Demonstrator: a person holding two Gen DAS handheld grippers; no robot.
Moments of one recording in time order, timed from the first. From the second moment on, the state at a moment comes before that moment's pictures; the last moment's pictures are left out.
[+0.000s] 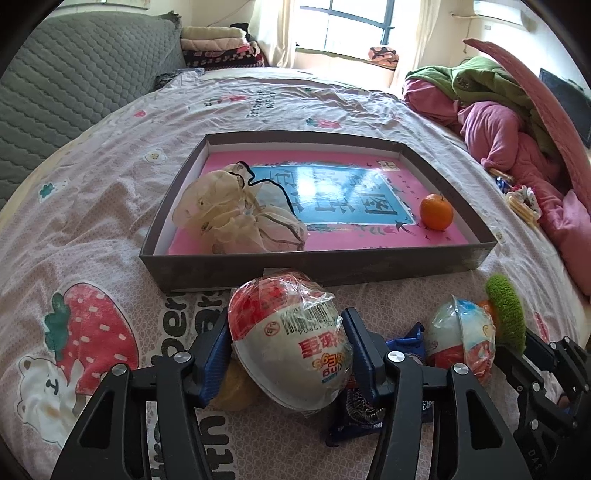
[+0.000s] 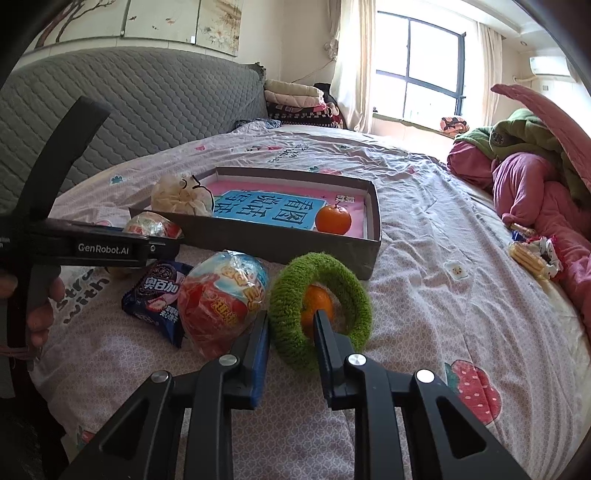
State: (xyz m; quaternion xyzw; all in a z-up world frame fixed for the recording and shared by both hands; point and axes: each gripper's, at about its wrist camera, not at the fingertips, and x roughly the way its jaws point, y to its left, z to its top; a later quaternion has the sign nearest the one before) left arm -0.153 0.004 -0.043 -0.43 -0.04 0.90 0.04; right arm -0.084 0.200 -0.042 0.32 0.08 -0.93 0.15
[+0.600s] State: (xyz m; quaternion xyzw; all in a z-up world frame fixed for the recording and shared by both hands) left arm -0.139 0.000 -0.024 -0.39 -0.06 0.92 0.07; right arm -0.080 0.208 -0.032 0.29 0.06 -0.94 0.15
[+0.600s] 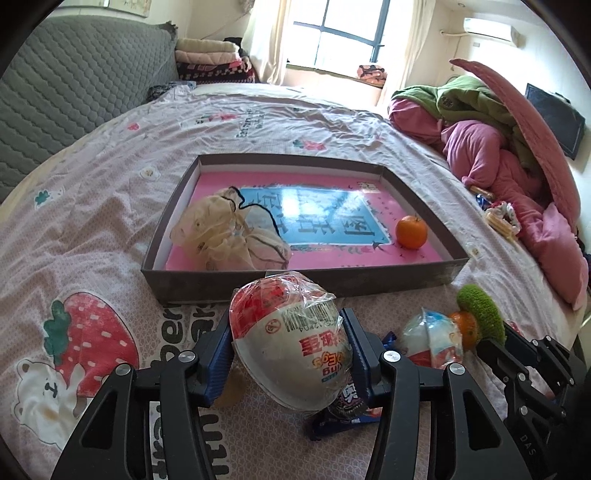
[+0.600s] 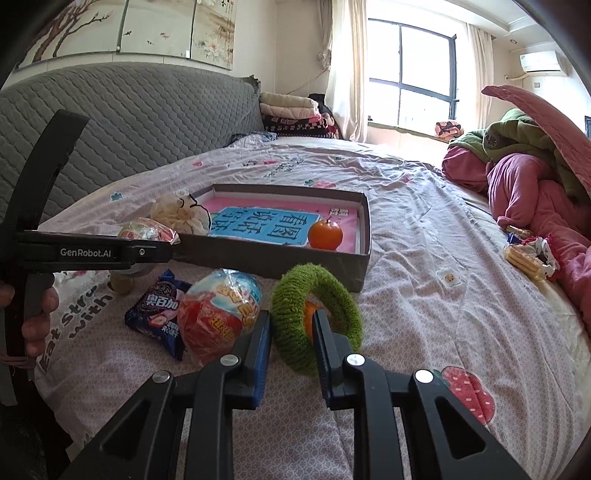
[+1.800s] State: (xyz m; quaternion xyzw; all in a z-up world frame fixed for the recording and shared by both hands) left arm -0.117 -0.001 0.000 -0.37 -0.06 0.92 0.07; right arm -0.074 0.233 -0.007 0.24 -0.03 -0.95 0.18
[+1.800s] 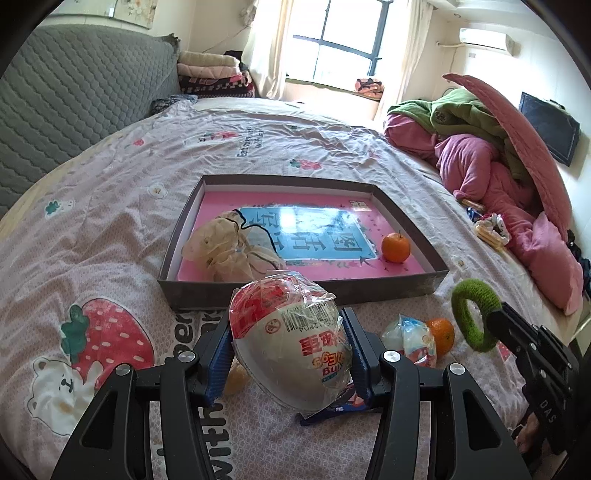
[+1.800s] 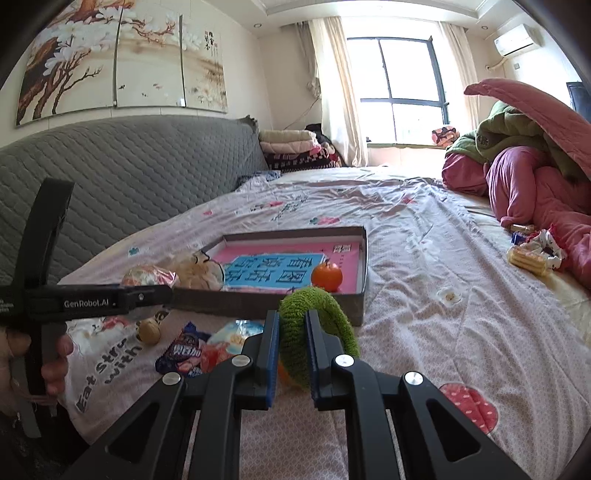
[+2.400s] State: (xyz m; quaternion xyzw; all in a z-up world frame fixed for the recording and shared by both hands) left arm -0.117 -0.006 0.012 -0.34 -0.06 0.93 0.07; right arm -0.083 0.222 0.014 0.21 -0.02 -0.96 0.19
